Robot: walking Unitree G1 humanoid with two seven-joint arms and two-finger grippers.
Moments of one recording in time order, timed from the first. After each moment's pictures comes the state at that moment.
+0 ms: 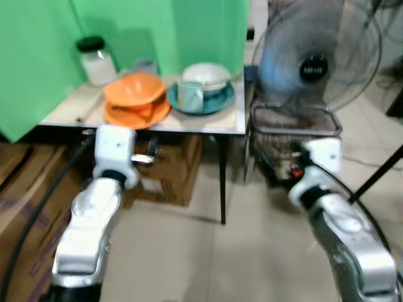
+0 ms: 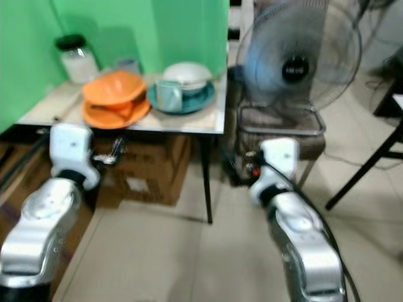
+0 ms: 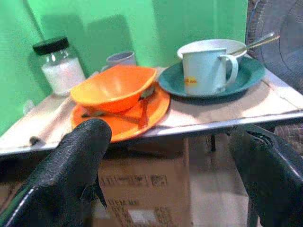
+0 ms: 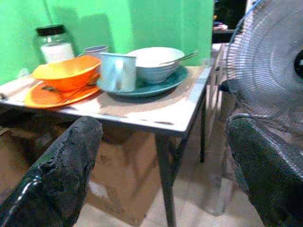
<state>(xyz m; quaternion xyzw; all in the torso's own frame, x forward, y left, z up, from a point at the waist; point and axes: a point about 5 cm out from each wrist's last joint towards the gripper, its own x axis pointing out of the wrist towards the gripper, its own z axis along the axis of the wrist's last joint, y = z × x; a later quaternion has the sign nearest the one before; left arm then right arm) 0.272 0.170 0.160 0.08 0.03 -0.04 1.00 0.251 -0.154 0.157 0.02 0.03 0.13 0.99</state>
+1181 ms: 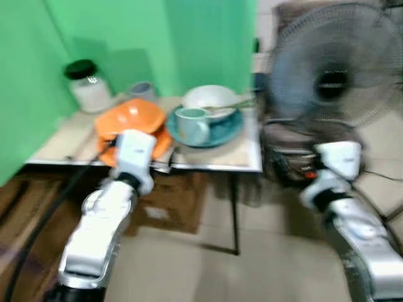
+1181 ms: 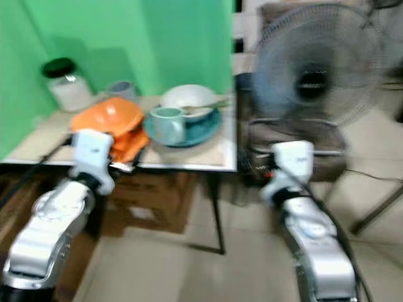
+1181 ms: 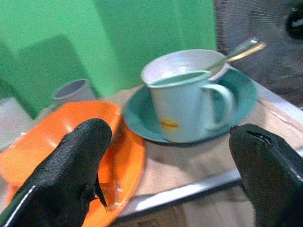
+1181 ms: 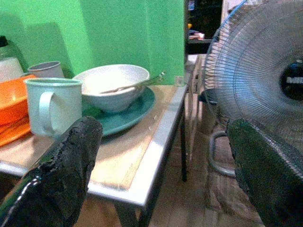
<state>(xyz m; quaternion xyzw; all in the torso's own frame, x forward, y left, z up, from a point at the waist) 0.267 0.142 0.158 0.10 0.03 -0.15 0.98 0.245 -0.175 0.156 0.00 0.03 0.08 1.00</state>
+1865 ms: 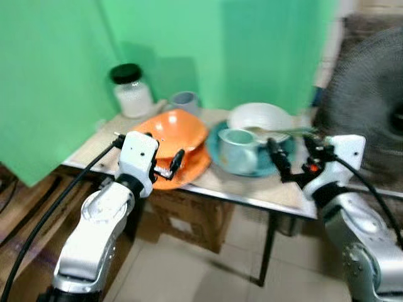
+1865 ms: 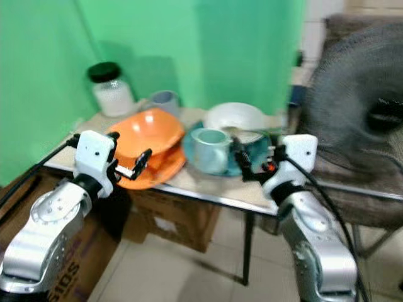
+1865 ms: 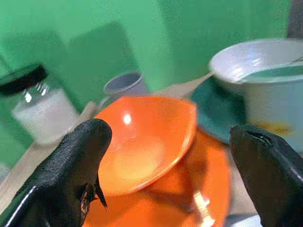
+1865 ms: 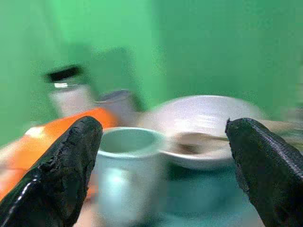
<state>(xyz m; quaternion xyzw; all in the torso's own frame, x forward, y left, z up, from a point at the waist) 0.262 0.145 0.159 0.11 0.03 -0.19 0.98 0.251 -0.162 0.170 0.08 0.00 0.16 0.98</state>
